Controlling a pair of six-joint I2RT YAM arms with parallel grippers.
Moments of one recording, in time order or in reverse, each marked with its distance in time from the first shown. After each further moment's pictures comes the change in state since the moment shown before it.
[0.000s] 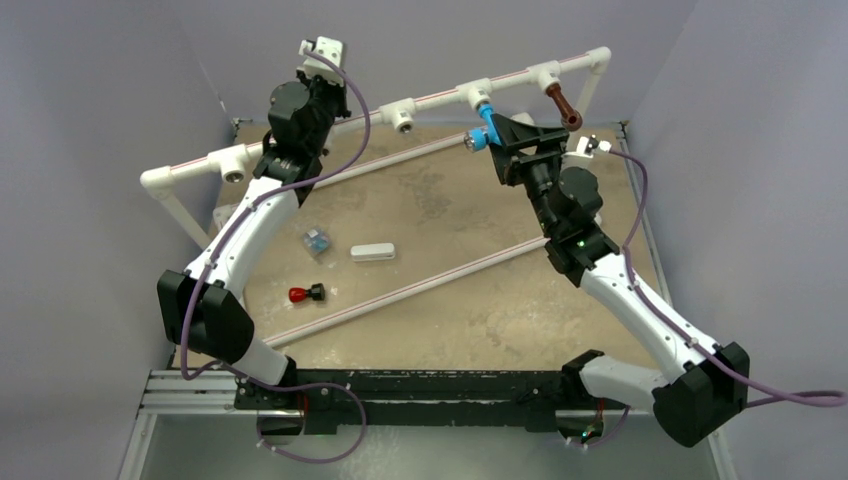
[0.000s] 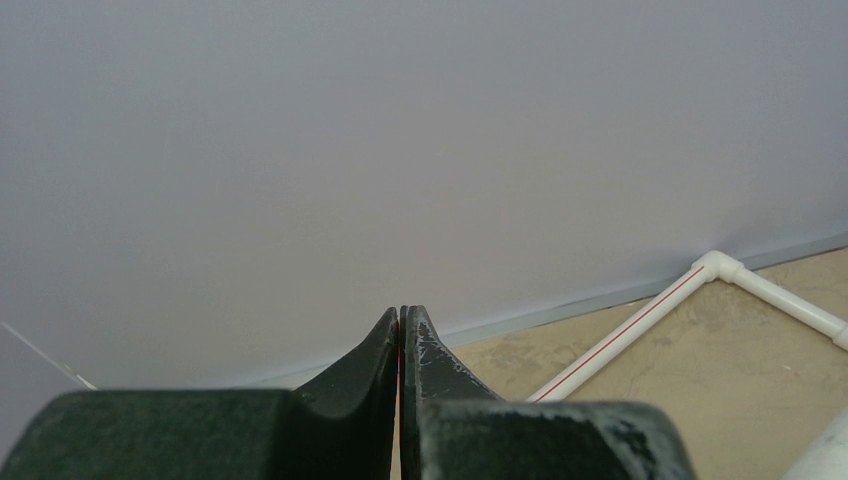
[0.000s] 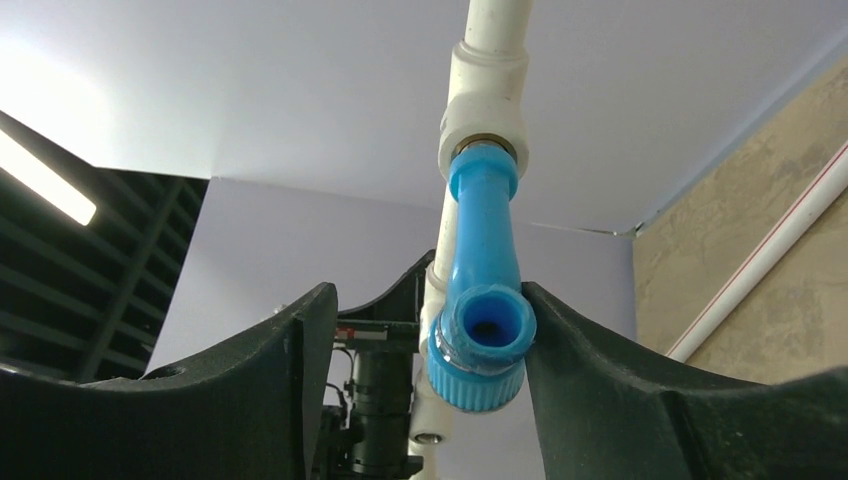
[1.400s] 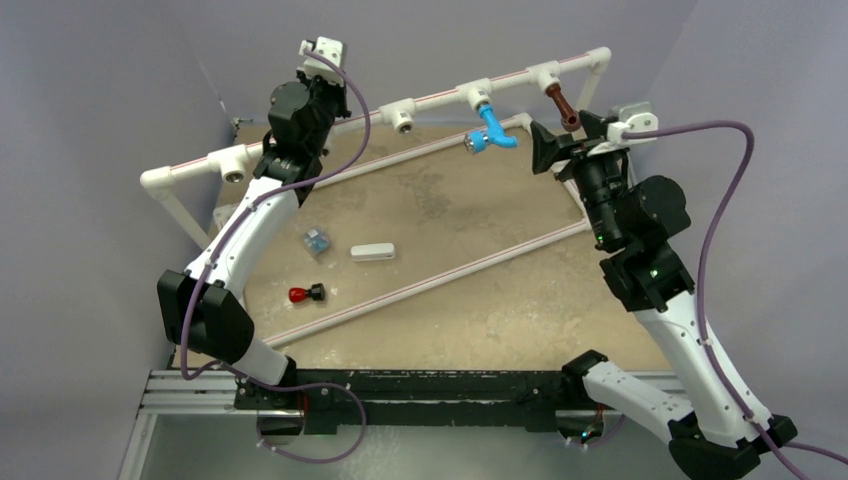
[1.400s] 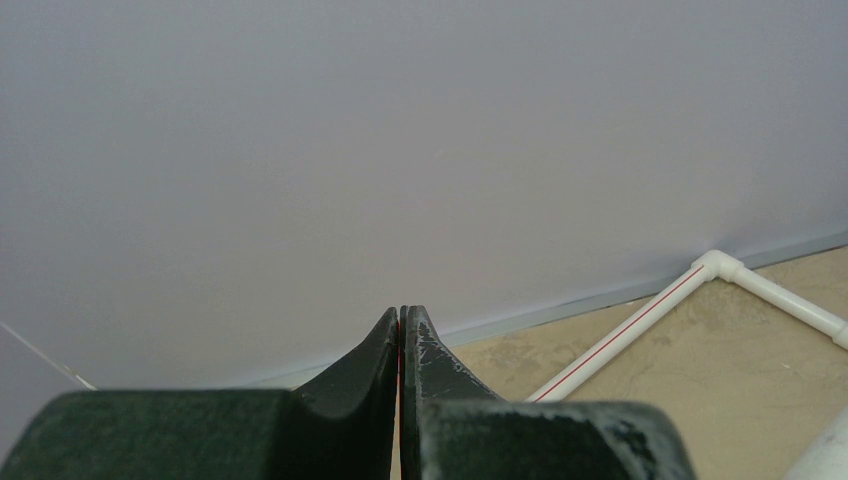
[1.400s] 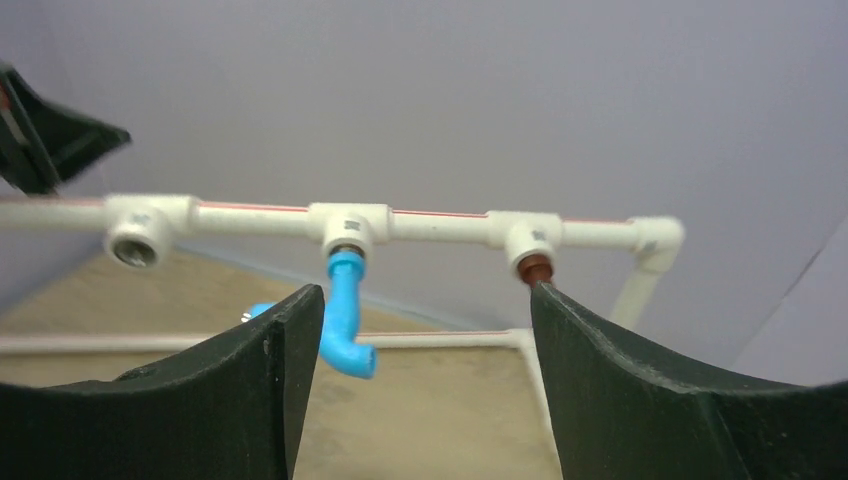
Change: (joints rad) left arm -0.001 0.000 -0.001 -0.001 0.000 0.000; right arm 0.006 -0.229 0.269 -0.355 -0.006 -1.550
